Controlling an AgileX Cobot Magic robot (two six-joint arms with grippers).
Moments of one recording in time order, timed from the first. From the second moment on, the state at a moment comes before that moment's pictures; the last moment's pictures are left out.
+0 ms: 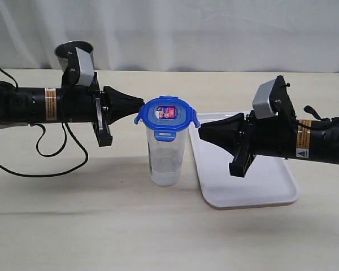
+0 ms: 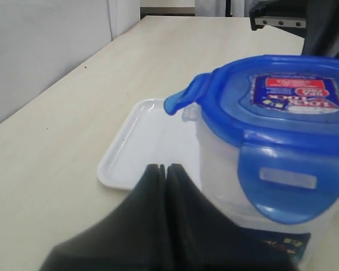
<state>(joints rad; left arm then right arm) -0.17 2.04 -1.02 1.32 -1.08 -0.56 0.08 1.77 -0.68 -1.27 -1.01 0.67</state>
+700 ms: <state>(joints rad) -0.17 2.04 -1.02 1.38 -1.12 -0.60 0.08 1.76 -0.68 -1.26 -0.99 0.65</state>
